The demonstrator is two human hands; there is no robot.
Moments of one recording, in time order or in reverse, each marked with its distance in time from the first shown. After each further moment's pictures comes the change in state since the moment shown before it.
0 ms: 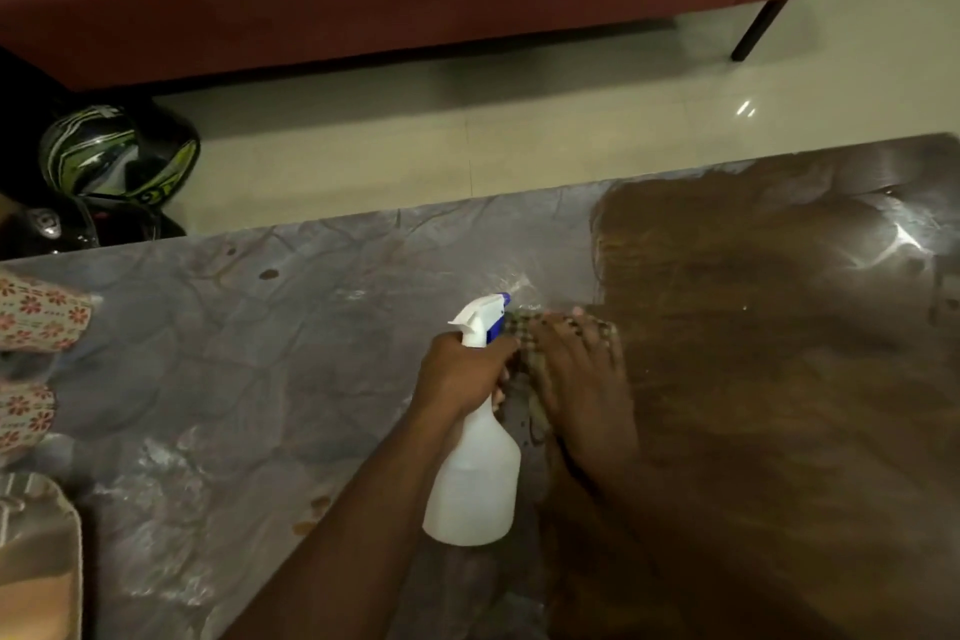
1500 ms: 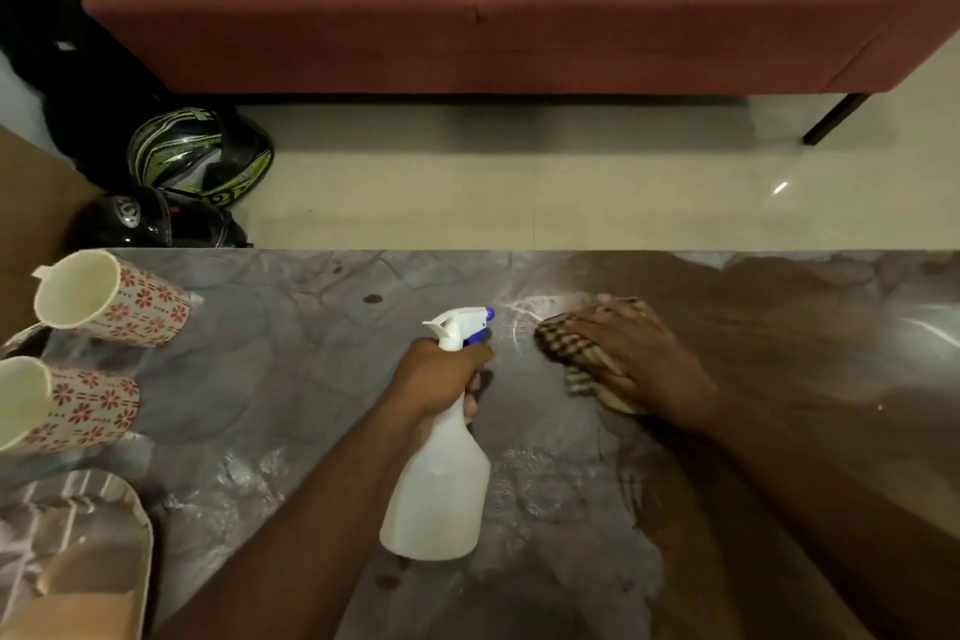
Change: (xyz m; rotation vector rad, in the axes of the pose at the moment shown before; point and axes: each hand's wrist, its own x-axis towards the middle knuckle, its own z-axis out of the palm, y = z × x) left_hand 0.049 -0.002 -0.128 -0.174 -0.012 -0.022; right_hand 0.124 -0.004 -0.001 0.039 -0.222 -0.436
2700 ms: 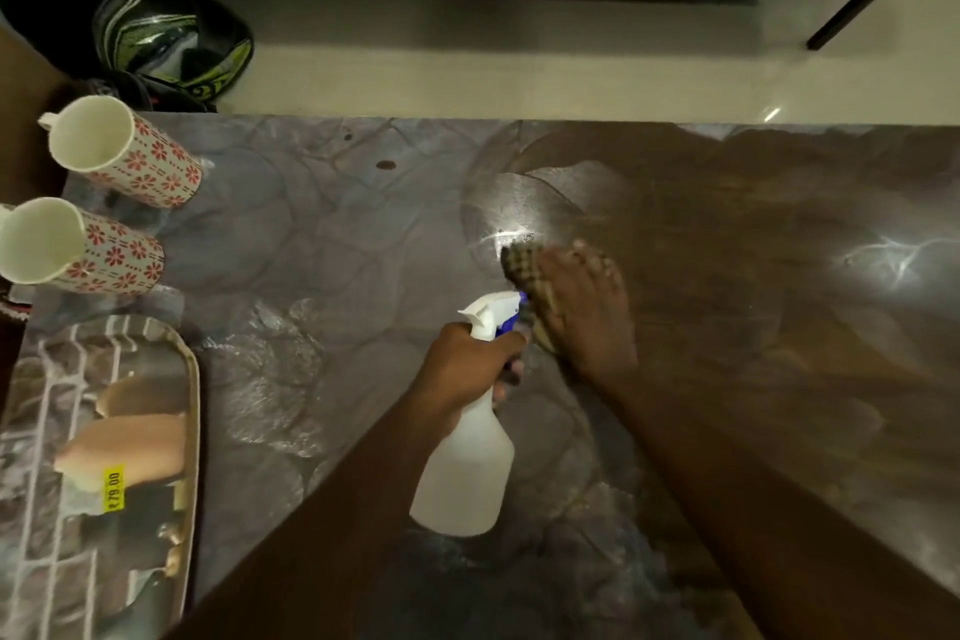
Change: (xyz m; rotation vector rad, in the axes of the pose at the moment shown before) left_hand -0.076 -0.103 0.008 0.026 -0.086 -0.012; right_hand -0.051 -0.129 0.058 -0.048 0.162 0.356
